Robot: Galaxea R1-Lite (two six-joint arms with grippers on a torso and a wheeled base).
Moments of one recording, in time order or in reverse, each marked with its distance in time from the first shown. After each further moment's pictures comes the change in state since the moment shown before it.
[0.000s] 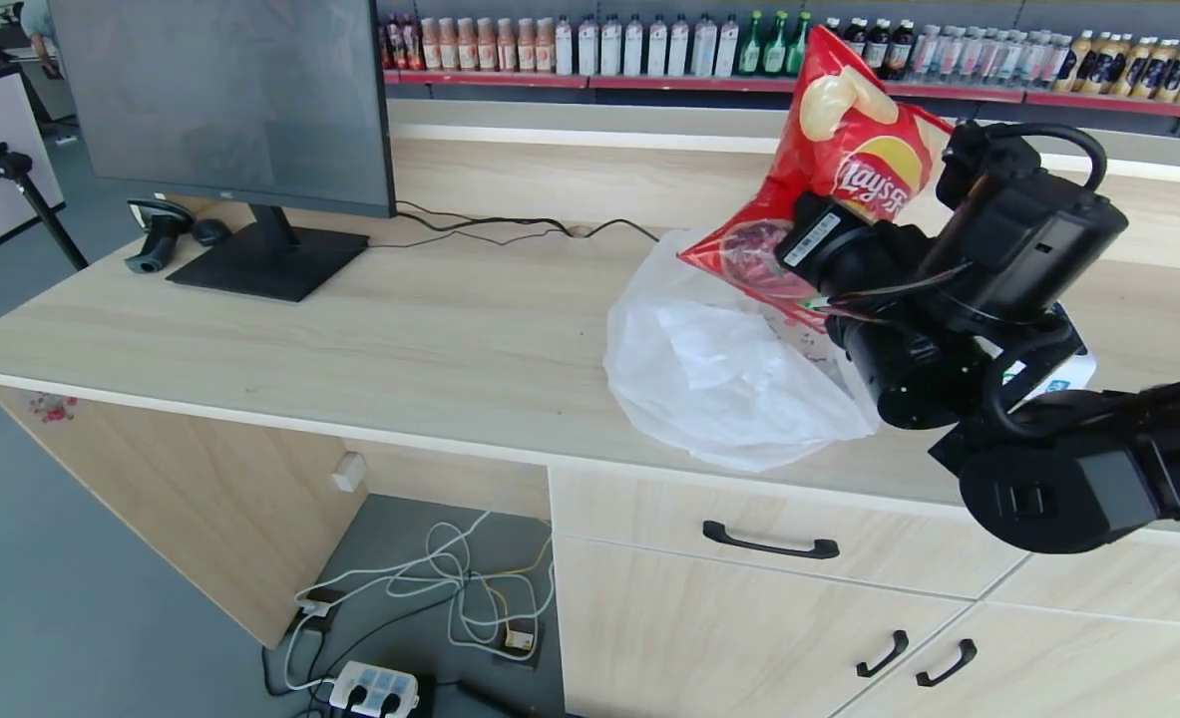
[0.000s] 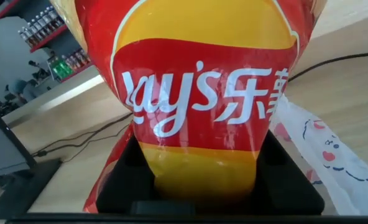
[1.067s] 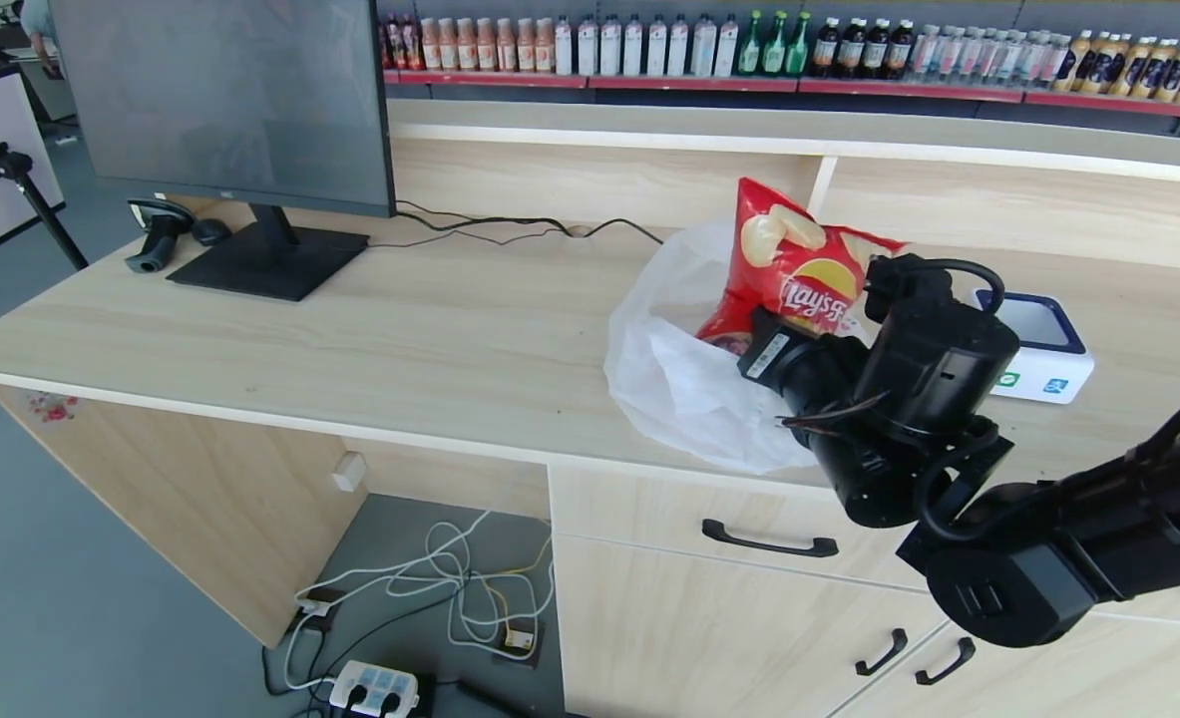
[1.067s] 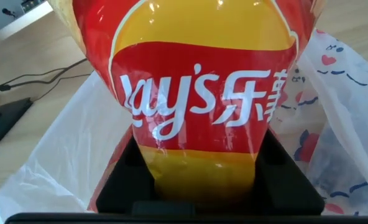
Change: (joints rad) left arm 0.000 0.000 0.000 0.000 0.001 -0.003; right arm 0.032 0.070 0.208 -0.088 0.030 0.021
